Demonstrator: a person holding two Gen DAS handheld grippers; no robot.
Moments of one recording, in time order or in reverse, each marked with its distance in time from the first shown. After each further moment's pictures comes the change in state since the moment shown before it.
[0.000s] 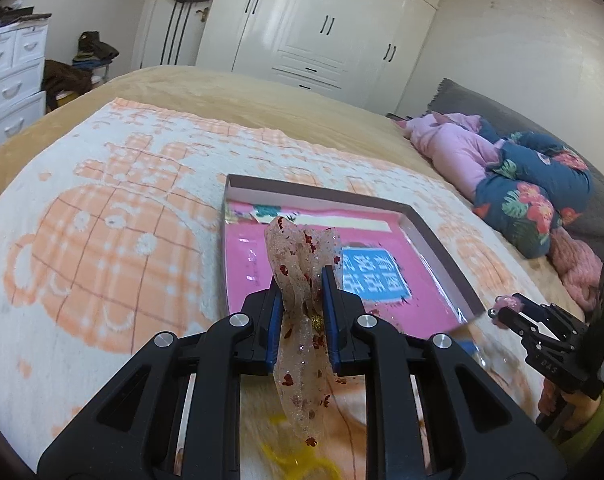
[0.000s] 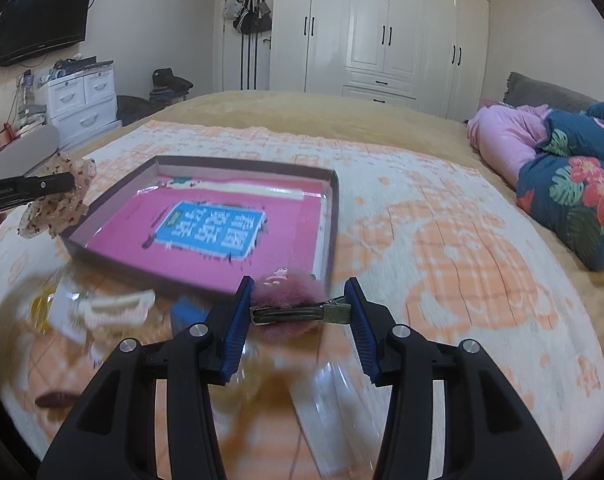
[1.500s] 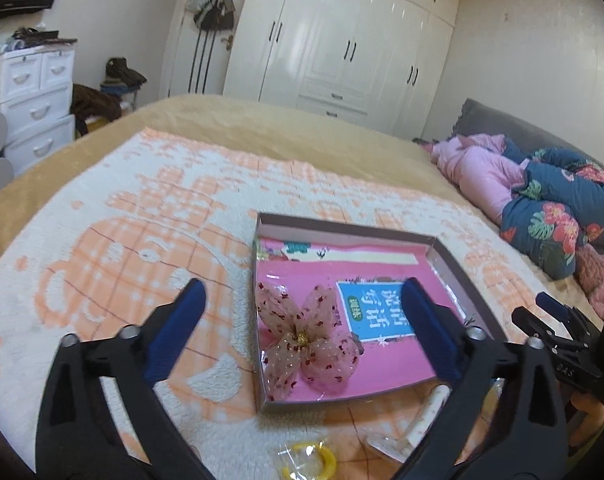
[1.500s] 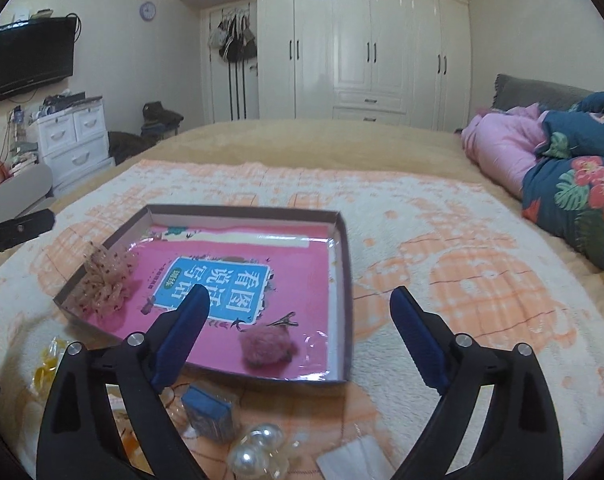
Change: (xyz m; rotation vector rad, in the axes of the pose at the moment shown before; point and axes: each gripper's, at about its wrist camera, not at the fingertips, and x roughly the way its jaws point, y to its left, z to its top) left arm -0.023 -0.006 0.010 0.004 -0.121 0.114; right arm 0.003 0.000 0.025 0.100 -0.115 -0.012
